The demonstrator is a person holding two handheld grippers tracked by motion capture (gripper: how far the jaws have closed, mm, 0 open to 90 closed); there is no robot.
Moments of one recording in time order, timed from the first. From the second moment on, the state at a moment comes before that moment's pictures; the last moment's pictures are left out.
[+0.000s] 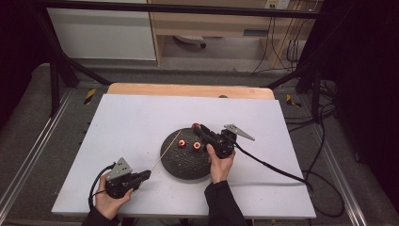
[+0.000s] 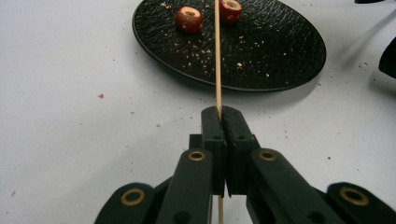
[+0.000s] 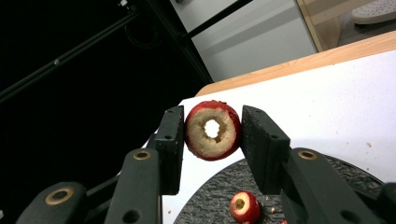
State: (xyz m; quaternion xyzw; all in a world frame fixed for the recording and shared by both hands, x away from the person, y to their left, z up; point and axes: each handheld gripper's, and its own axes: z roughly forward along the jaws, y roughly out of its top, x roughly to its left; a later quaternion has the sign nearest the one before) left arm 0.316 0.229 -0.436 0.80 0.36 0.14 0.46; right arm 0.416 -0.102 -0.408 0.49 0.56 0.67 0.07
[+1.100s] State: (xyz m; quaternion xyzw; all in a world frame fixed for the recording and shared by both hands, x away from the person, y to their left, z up) left arm 0.310 0.203 -0.439 0.80 0.35 0.14 0.47; right arm 0.415 -0.092 -0.421 0.49 0.51 0.71 0.06
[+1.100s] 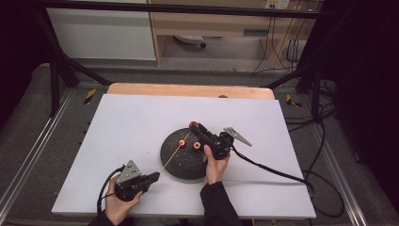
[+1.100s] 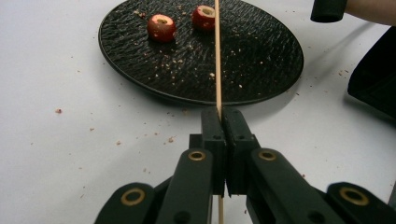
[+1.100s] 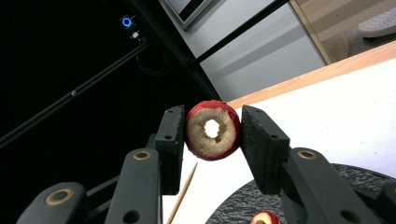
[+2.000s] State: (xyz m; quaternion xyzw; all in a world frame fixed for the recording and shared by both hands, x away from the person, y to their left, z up) left arm 0.306 0.196 -0.440 0.79 0.36 0.14 0.48; right arm 0.412 -0.092 -0.419 0.48 0.50 0.72 0.06
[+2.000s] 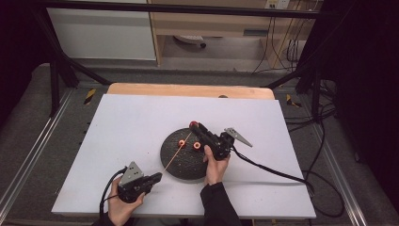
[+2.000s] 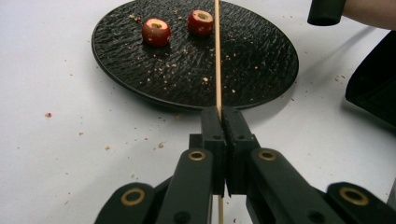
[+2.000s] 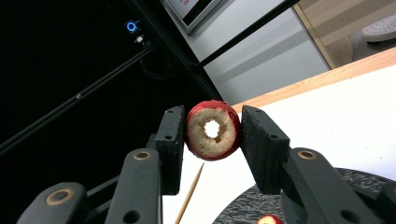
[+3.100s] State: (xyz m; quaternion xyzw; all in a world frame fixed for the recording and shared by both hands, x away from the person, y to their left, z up) left arm 0.324 0.159 -0.423 0.76 0.40 0.14 0.50; right arm 0.404 -0.087 -0.429 0.48 0.50 0.72 0.05
